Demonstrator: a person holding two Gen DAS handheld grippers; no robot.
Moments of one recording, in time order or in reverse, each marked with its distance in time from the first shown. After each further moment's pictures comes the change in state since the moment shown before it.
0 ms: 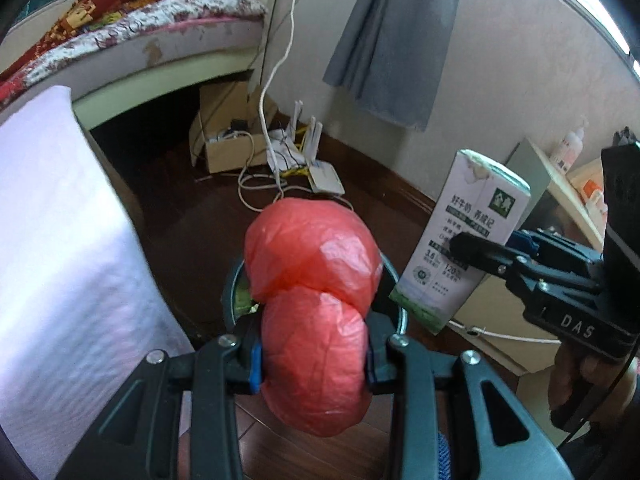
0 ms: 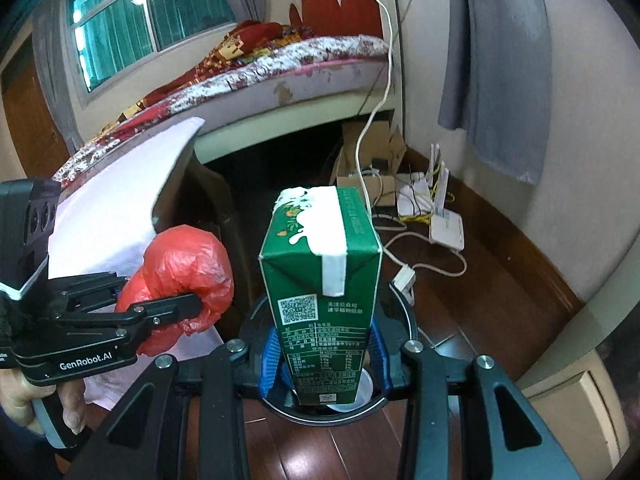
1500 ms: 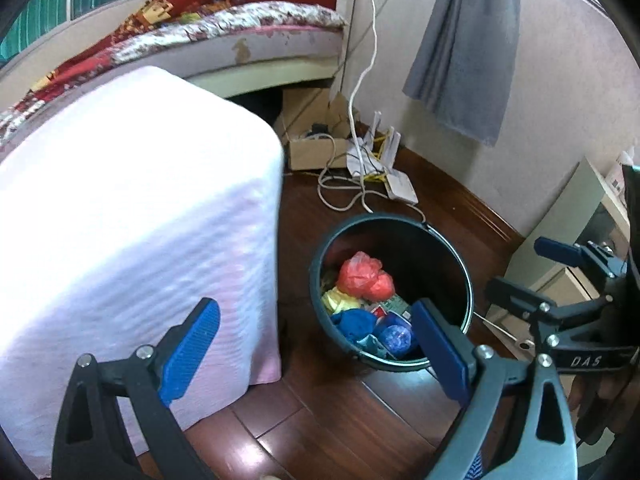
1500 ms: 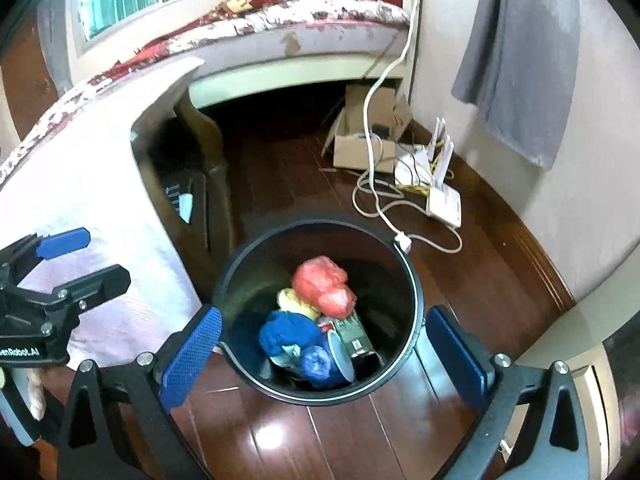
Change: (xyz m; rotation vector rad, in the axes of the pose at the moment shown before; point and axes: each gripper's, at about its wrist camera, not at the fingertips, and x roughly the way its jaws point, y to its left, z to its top) left arm -0.059 0.030 -0.050 -0.120 -0.079 0.255; right arm 0.026 0.038 -0.022 -0.116 0.088 -0.079
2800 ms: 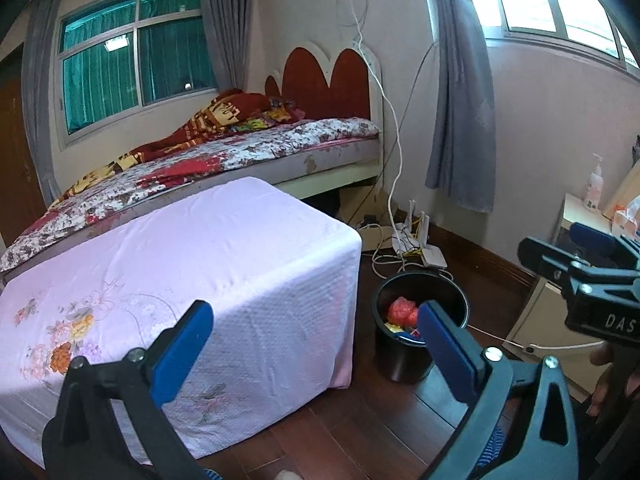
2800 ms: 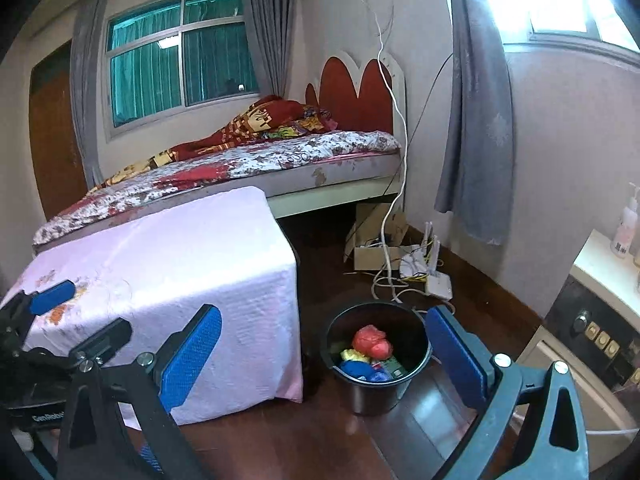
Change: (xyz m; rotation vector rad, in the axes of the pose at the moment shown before) left arm -0.224 0.021 -0.071 0.038 -0.350 0.202; right arm -0.254 0.123 -0.051 0.066 -0.396 -0.039
